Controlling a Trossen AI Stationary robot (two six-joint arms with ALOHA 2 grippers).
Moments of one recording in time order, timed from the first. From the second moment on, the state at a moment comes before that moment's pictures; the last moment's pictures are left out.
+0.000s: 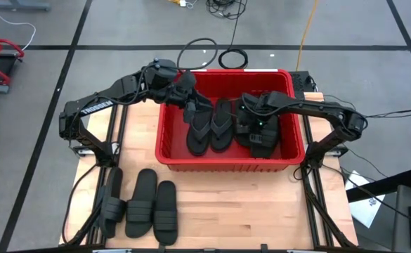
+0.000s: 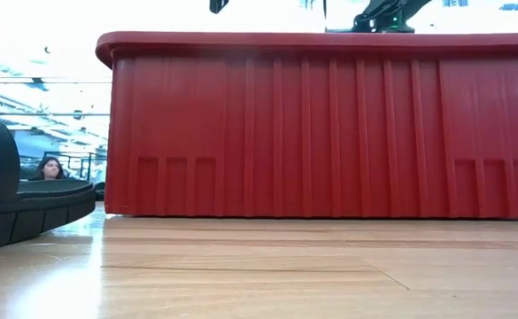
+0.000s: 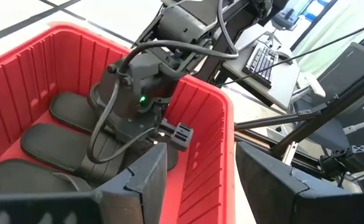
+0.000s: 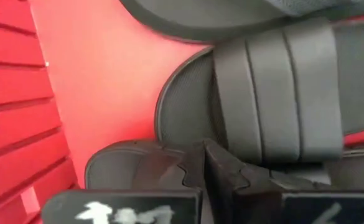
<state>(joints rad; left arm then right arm) 0.29 1.54 1.76 -0.61 0.32 -0.32 -0.44 1.54 1.16 -1.04 -0.14 -0.25</state>
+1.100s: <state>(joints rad) 0.29 1.54 1.76 -0.62 0.32 -0.32 -0.43 1.44 1.21 -1.24 -0.02 -0.28</state>
